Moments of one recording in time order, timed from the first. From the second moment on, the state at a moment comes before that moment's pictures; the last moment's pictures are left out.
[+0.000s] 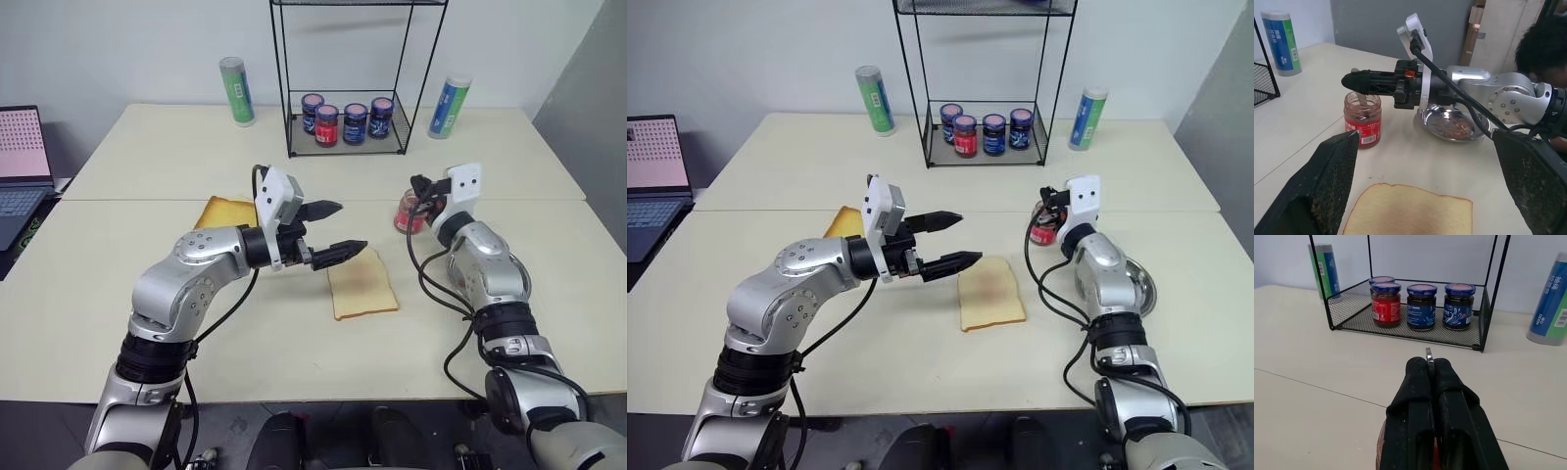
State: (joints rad) left arm -0.56 0.49 -0.07 -0.29 -0.59 0.69 -0.80; right arm -0.69 -0.26 -0.10 0.46 0.18 0.07 0.37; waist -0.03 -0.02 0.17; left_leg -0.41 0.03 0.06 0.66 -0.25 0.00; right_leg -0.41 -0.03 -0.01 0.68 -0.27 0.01
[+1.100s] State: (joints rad) left arm -0.57 0.49 -0.07 -0.26 -0.56 0.64 -0.80; right arm -0.78 -0.20 -0.39 0.46 0.49 0.40 0.16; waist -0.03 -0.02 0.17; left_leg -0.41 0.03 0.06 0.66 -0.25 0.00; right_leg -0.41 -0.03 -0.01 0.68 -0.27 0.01
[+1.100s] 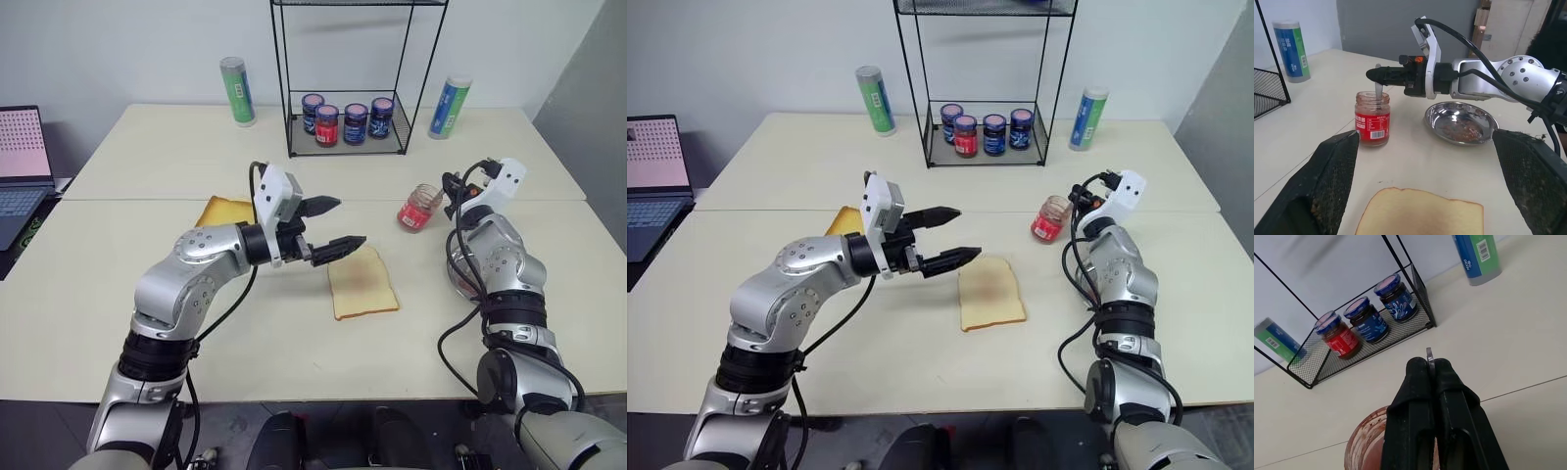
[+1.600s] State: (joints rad) left arm -0.57 0.49 -0.07 -0.24 -0.54 0.62 -0.81; right arm -0.78 -0.19 -0.41 0.40 0.53 0.44 0.10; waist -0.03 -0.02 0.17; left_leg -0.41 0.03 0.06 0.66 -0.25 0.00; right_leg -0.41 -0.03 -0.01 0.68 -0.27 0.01
